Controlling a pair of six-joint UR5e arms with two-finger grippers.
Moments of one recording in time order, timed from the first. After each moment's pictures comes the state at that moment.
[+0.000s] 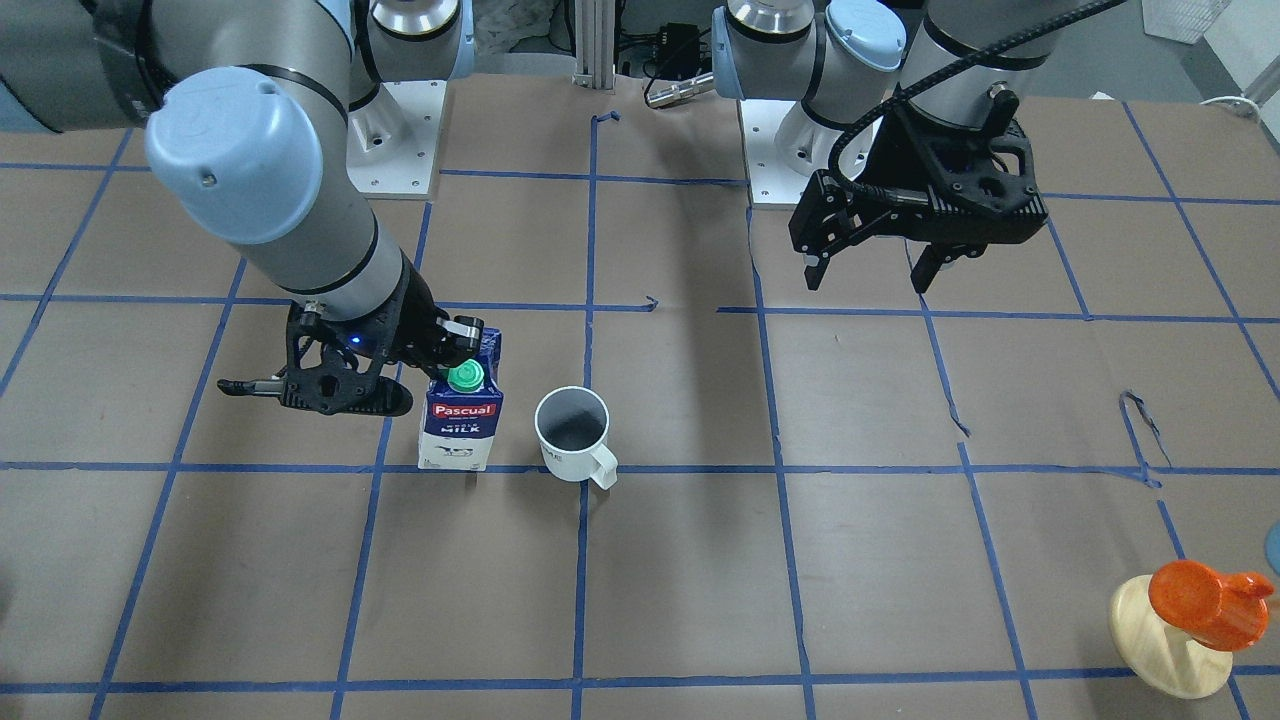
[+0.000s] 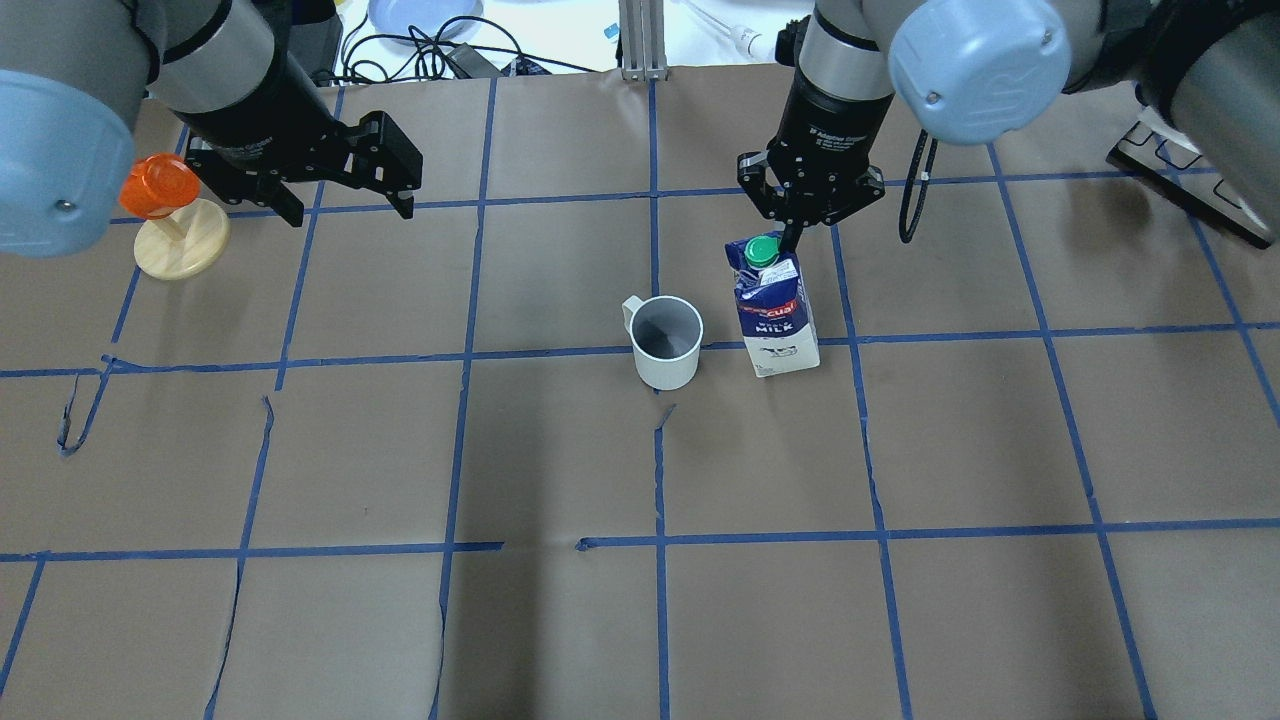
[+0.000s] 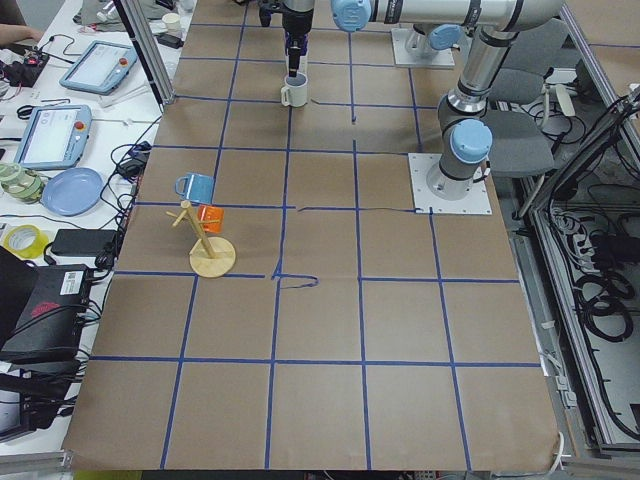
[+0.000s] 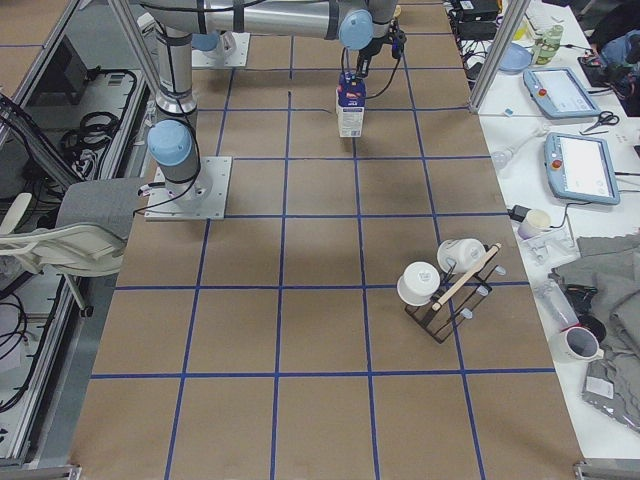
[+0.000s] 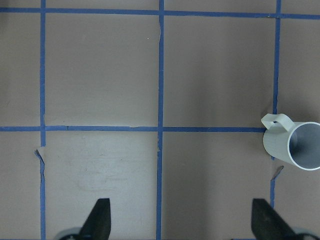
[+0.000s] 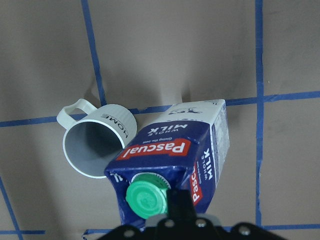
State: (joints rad) left arm -1.58 -1.56 -1.58 -1.44 1.55 -0.03; right arm 1.70 -1.29 1.45 -1.61 -1.43 0.22
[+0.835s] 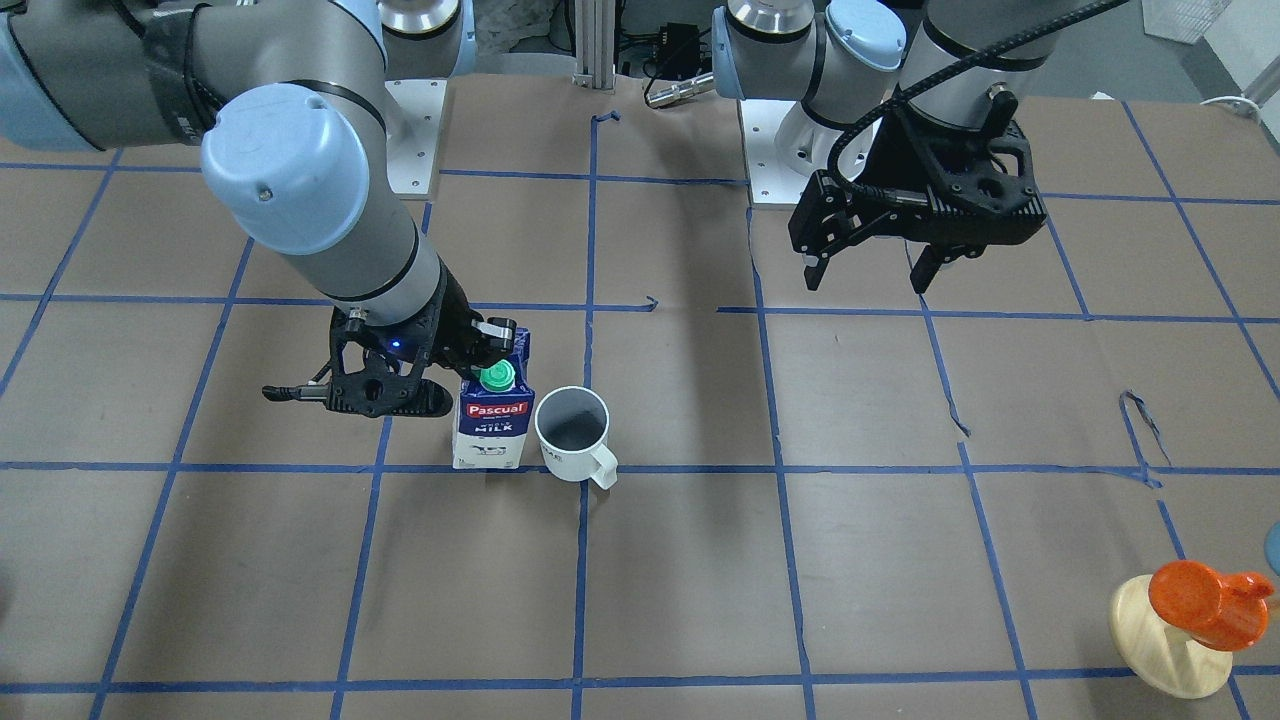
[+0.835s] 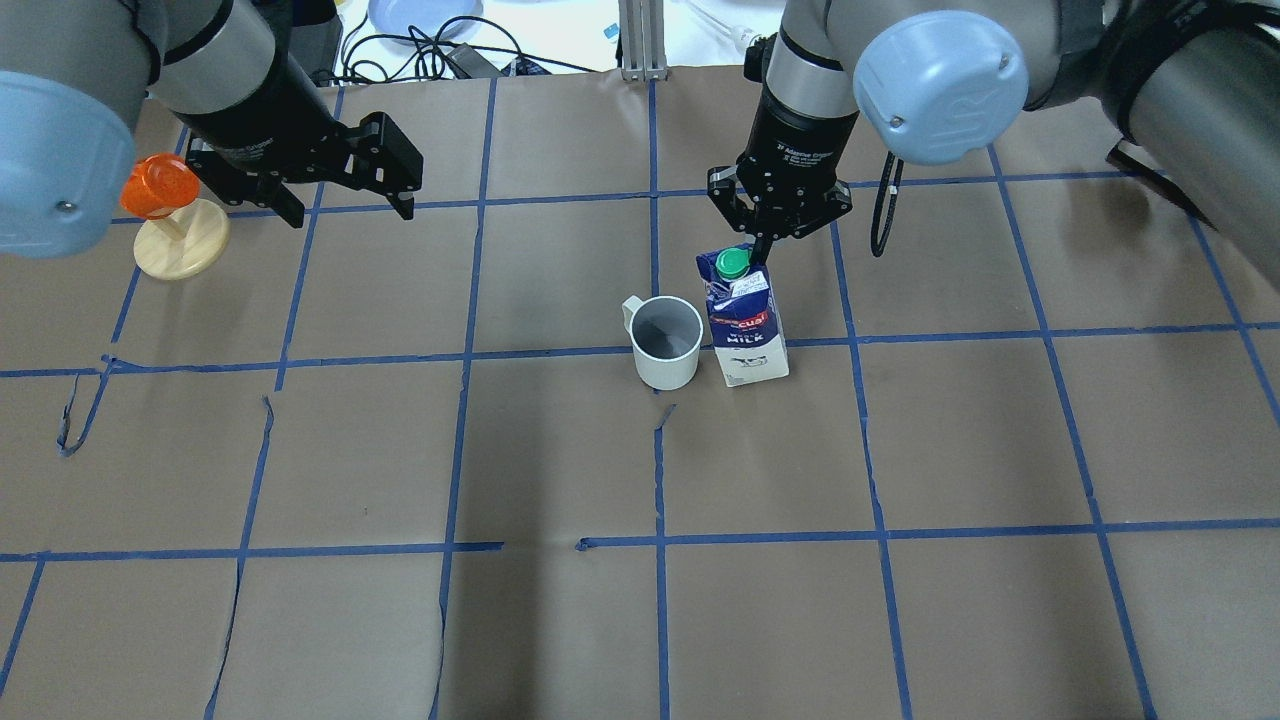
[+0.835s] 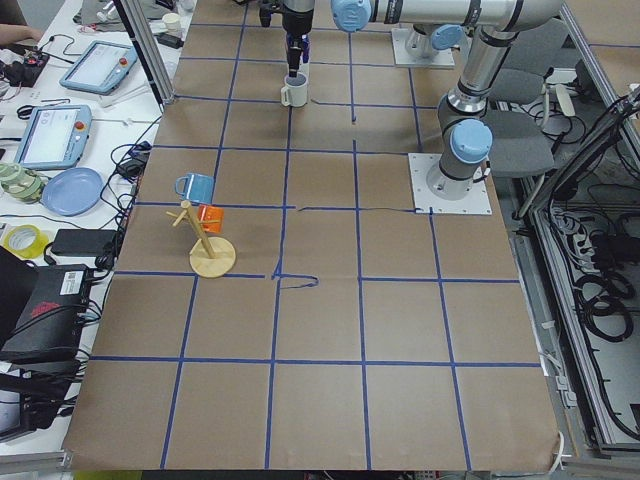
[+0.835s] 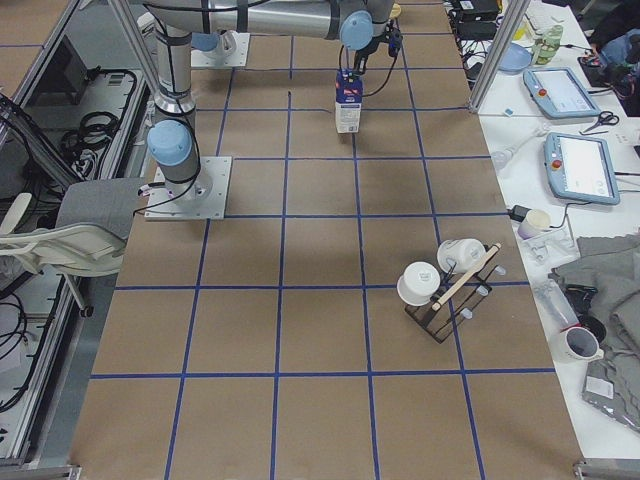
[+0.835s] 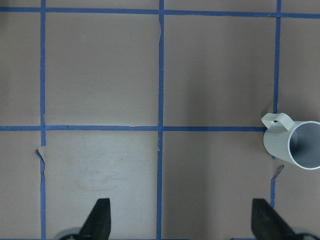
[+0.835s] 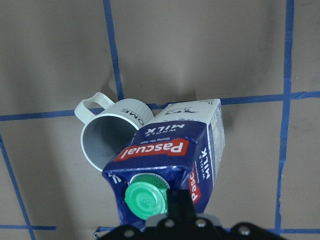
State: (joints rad) left arm -1.58 -1.56 -1.58 -1.44 1.54 -0.03; right arm 1.73 -1.28 1.46 -1.63 -1.40 0.23
